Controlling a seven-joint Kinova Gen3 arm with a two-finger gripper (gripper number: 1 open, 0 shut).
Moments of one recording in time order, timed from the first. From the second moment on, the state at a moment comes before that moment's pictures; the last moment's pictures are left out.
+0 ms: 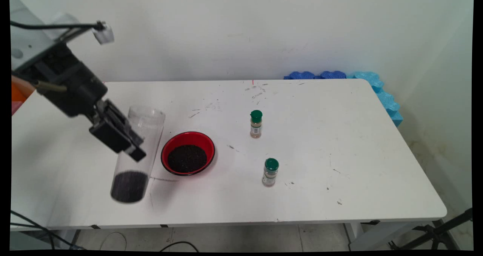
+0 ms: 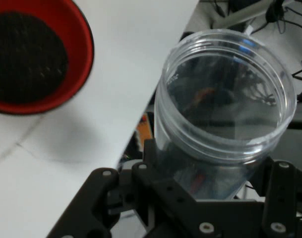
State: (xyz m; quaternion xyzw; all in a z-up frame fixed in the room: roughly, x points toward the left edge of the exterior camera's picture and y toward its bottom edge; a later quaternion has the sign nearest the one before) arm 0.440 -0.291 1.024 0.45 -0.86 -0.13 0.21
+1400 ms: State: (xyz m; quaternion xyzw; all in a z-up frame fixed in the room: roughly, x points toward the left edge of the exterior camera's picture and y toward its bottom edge) arm 0.444 -0.307 0.933 0.67 -0.66 -0.29 0.19
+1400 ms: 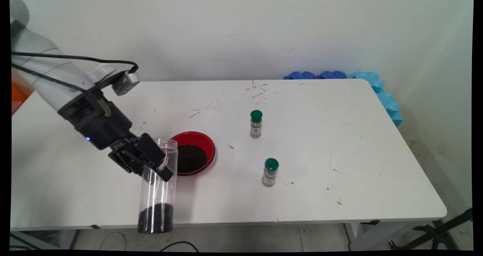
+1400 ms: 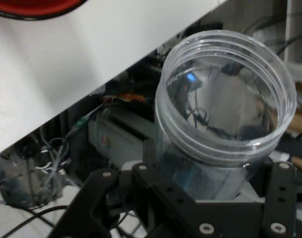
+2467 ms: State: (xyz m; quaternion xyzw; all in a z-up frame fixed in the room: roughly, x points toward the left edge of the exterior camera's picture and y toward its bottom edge) arm 0.451 -0.336 0.904 0.81 -0.43 -0.36 0.15
